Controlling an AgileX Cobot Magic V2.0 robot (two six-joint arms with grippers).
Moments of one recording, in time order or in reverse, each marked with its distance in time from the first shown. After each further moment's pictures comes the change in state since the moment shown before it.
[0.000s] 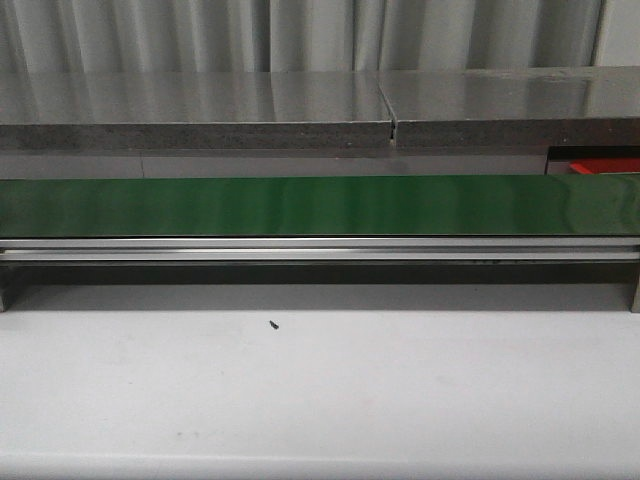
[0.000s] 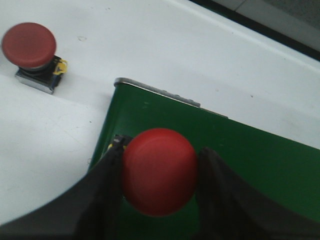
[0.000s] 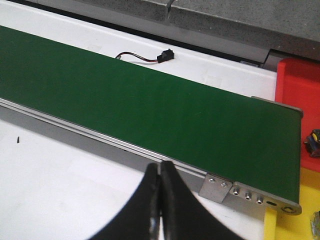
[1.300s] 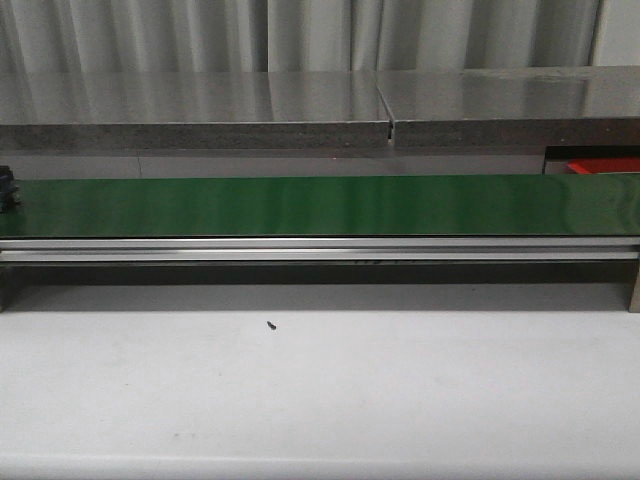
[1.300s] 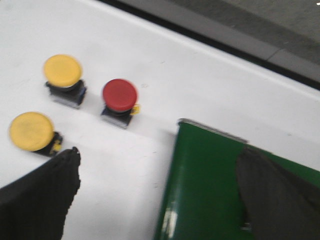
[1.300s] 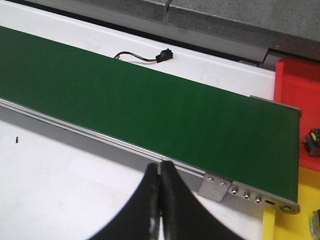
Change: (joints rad) left arm 0.147 -0.067 -0.024 0.059 -0.013 0.028; right arm 0.000 0.000 0.000 0.000 0.000 0.000
